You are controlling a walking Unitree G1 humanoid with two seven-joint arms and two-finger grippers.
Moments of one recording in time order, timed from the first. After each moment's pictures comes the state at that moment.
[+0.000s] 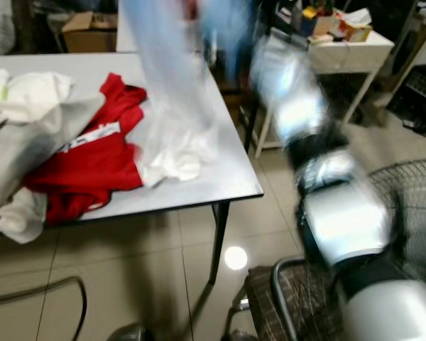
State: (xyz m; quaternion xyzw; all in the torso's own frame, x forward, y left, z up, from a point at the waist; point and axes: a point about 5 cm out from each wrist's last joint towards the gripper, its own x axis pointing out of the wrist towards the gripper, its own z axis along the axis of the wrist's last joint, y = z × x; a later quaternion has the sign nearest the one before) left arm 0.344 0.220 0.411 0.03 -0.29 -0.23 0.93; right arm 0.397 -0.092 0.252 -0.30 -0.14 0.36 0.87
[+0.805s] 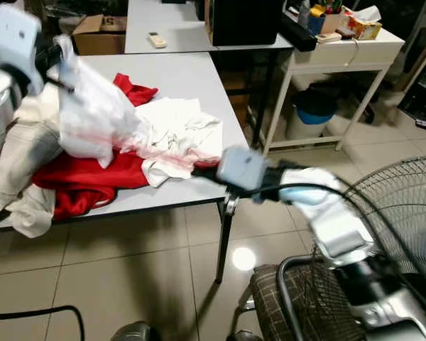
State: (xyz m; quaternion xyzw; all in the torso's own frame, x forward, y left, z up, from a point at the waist) left arm 0.395 0.252 0.268 0.22 -0.02 -0.11 0.97; right arm 0.287 -0.126 0.202 -0.27 -0.07 0.52 0.81
